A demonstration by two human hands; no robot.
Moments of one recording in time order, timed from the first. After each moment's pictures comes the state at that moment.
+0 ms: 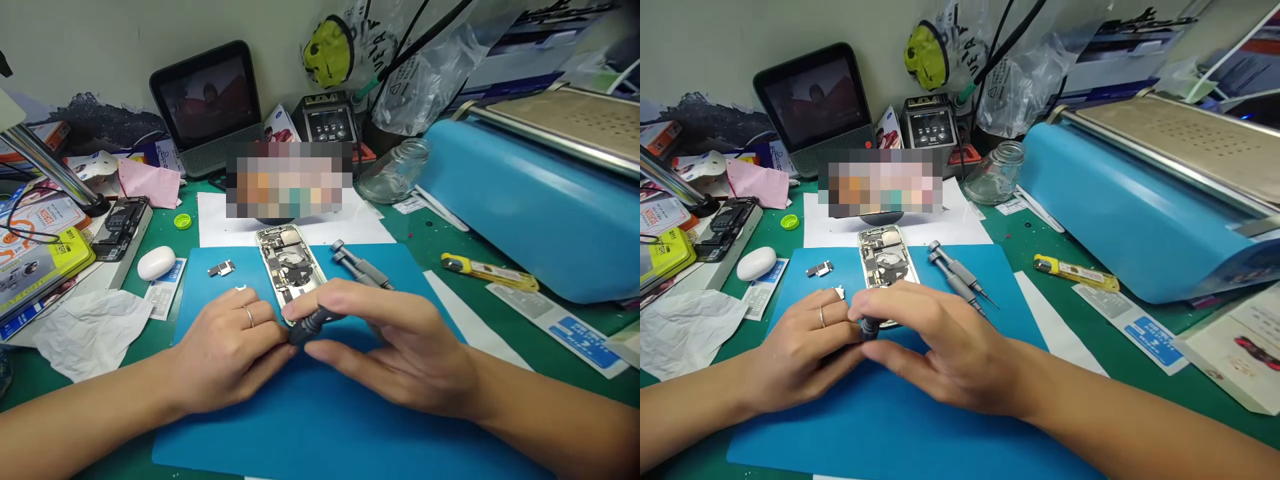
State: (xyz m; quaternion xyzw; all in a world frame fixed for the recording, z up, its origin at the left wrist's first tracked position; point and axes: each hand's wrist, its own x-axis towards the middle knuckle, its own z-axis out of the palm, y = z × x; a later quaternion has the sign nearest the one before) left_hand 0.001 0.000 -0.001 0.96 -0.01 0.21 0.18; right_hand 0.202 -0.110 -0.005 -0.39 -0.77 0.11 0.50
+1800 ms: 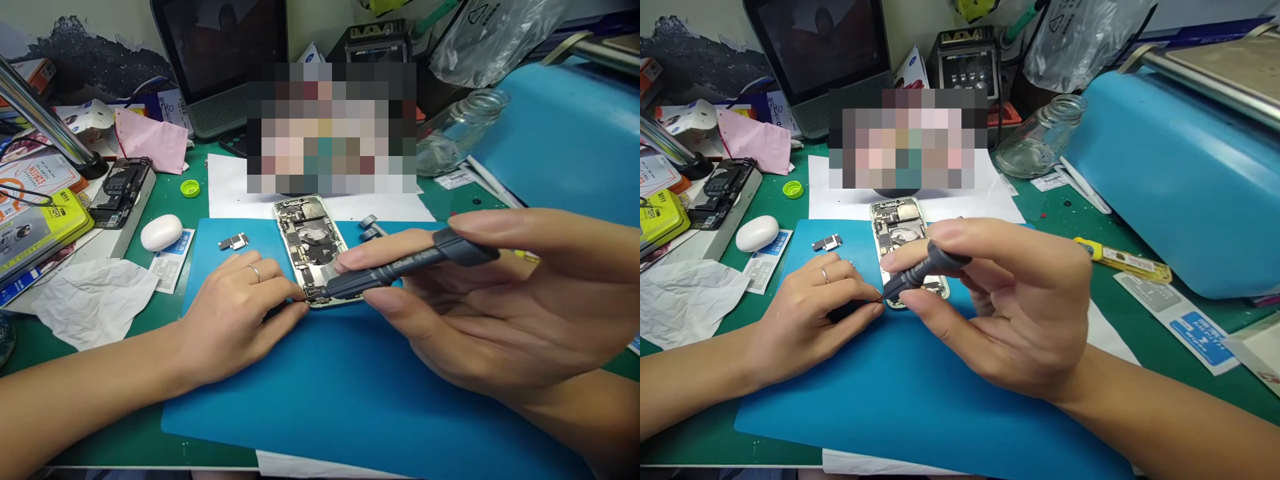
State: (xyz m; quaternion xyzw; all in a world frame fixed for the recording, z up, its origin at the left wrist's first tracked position) left_hand 0.001 0.002 -0.004 0.95 0.10 0.20 0.22; right_hand 0.195 -0.102 0.004 -0.41 -0.67 0.08 0.61
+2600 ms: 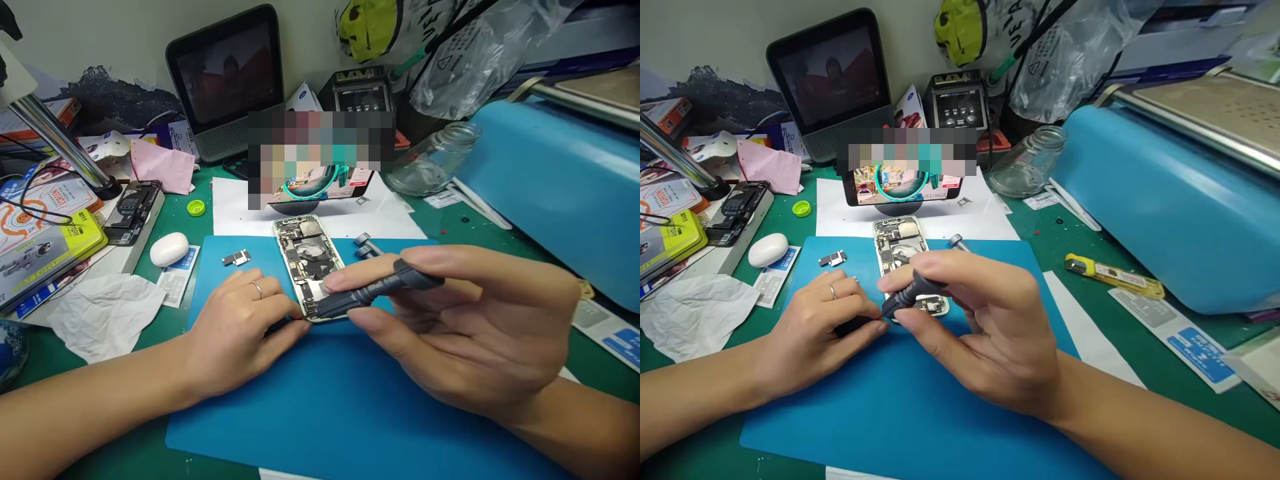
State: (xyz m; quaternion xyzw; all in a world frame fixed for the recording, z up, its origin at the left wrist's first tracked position) left_hand 0.000 0.002 -0.007 0.95 0.10 0.19 0.23; right_hand 0.194 -0.104 -0.002 -0.40 -0.68 0.08 0.61
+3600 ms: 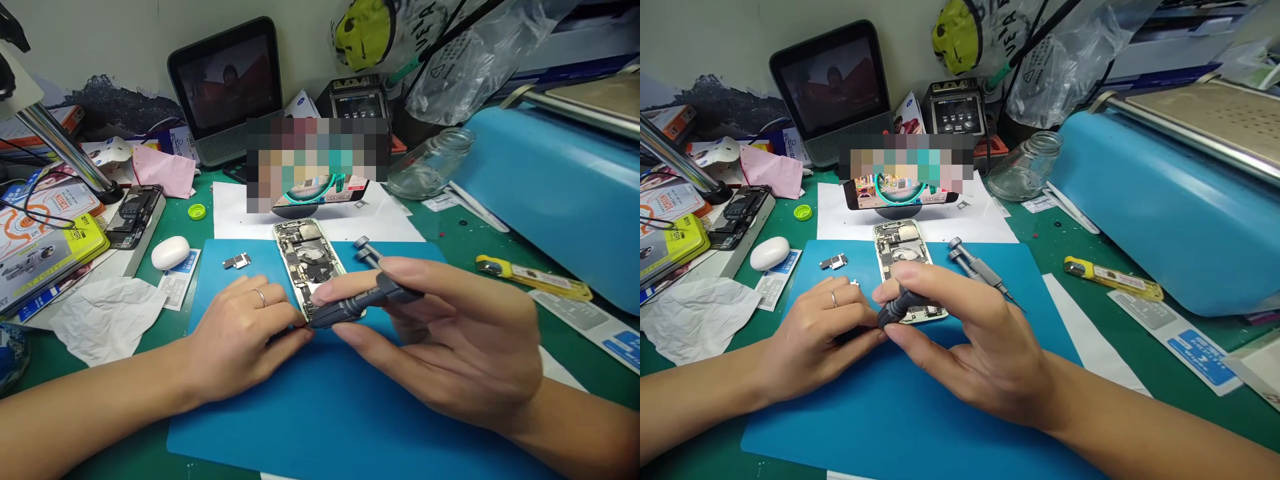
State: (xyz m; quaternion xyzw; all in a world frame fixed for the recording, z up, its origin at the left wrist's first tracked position) left_hand -0.001 0.002 -0.007 0.95 0.06 0.22 0.23; right_hand 0.196 -0.109 -0.014 -0.40 -0.70 0.10 0.58
